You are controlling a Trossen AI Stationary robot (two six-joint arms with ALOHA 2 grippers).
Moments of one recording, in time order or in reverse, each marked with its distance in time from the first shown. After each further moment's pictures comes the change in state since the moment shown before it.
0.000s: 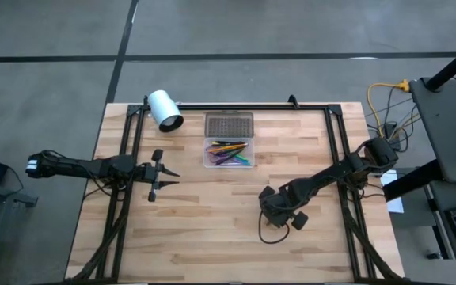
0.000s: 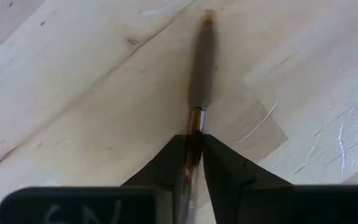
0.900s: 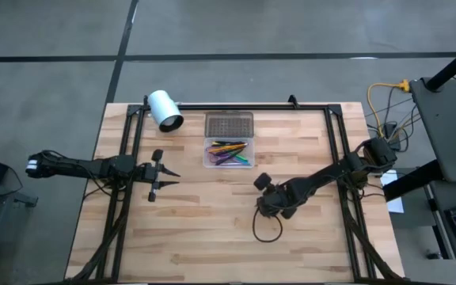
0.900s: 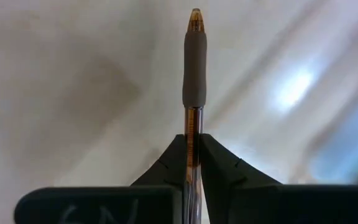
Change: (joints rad) left arm 0.000 0.000 0.000 0.000 0.000 0.000; right arm -0.005 0.004 0.043 0.002 0.414 0.008
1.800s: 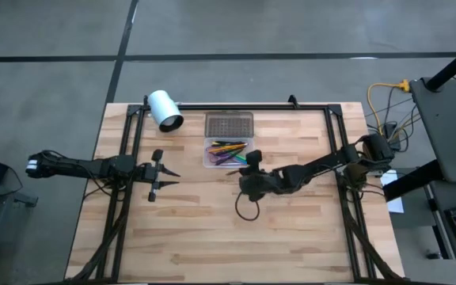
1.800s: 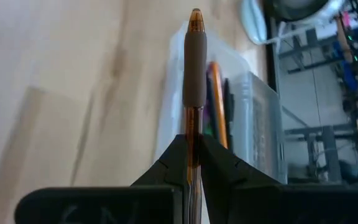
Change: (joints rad) left arm 0.000 0.000 0.000 0.000 0.000 0.000; right arm -0.145 -0.003 0.002 0.517 0.307 0.086
